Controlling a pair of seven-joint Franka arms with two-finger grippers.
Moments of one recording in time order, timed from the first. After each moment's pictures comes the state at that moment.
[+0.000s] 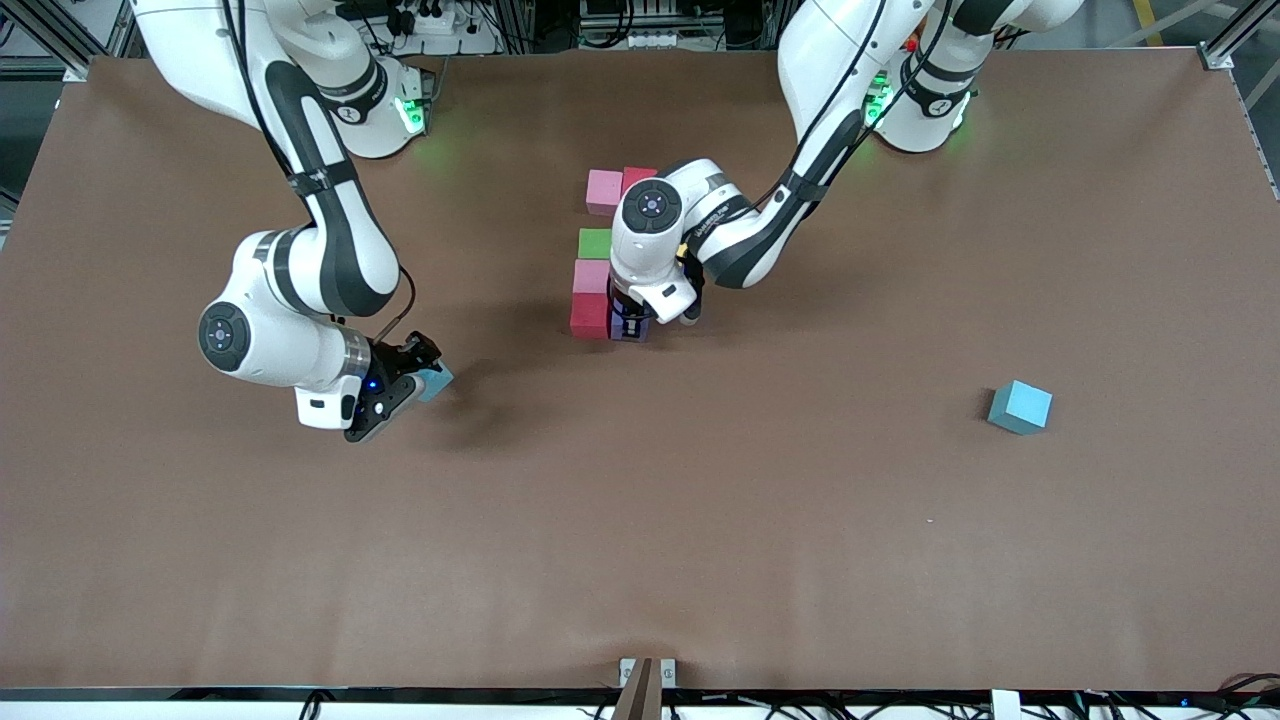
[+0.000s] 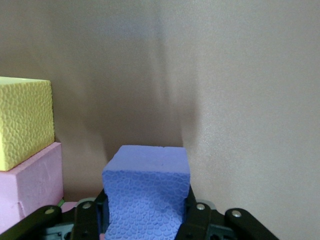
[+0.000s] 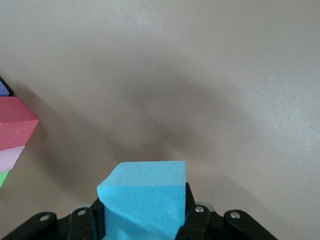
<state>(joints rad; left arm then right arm) -0.69 0.69 -0.24 -1.70 0.08 2.45 -2.41 0.51 0.41 -0.31 -1.93 0.48 2.14 -0.73</state>
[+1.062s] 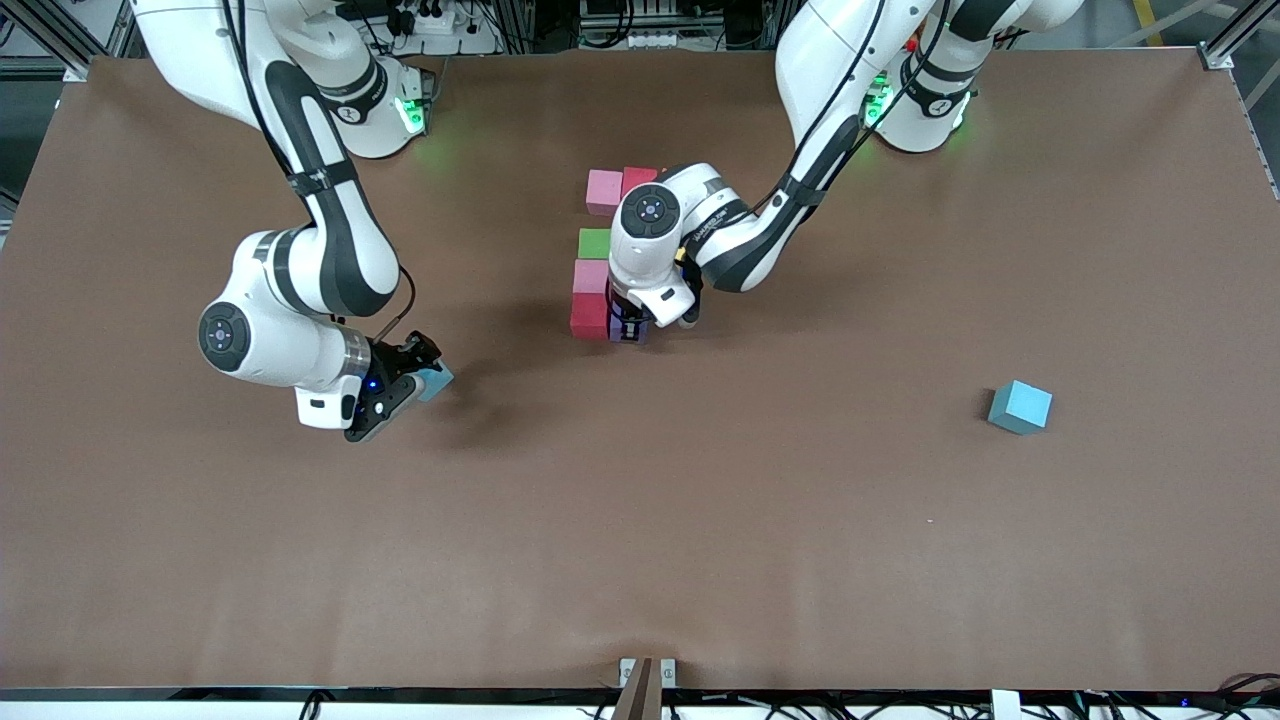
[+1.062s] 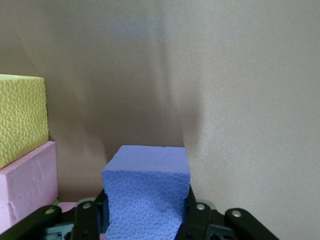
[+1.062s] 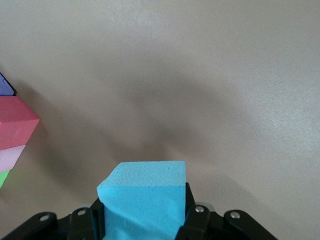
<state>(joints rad) -0.69 0.71 -0.24 -1.68 0.08 2.44 -2.41 0.51 0.41 -0.31 -1.93 0.48 2.14 -0.73</state>
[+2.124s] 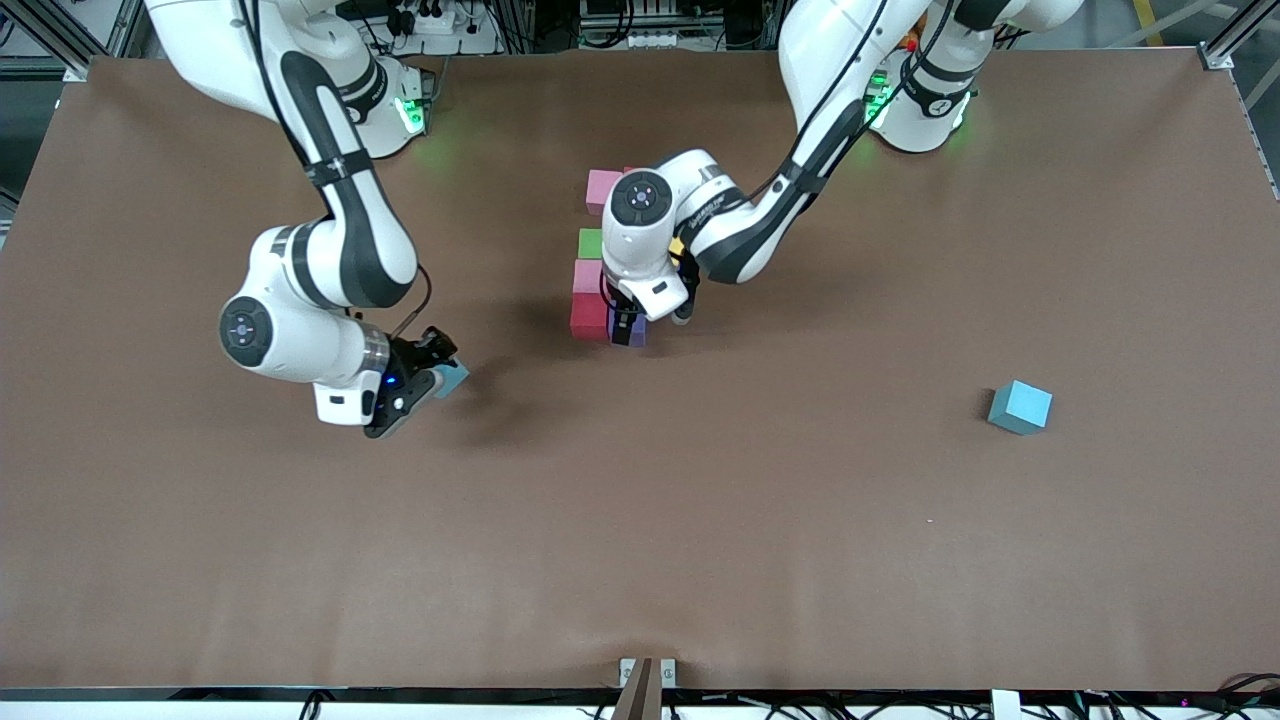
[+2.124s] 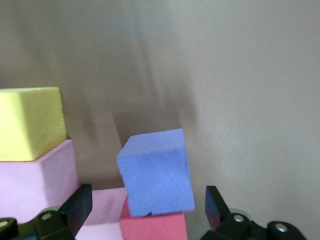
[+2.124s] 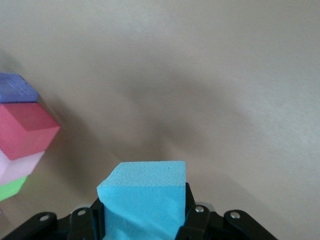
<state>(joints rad) -0.69 0.65 -0.25 -1.65 0.09 2.32 -2.28 0.57 0.41 -0.31 -1.90 0.48 2.12 -0.67</state>
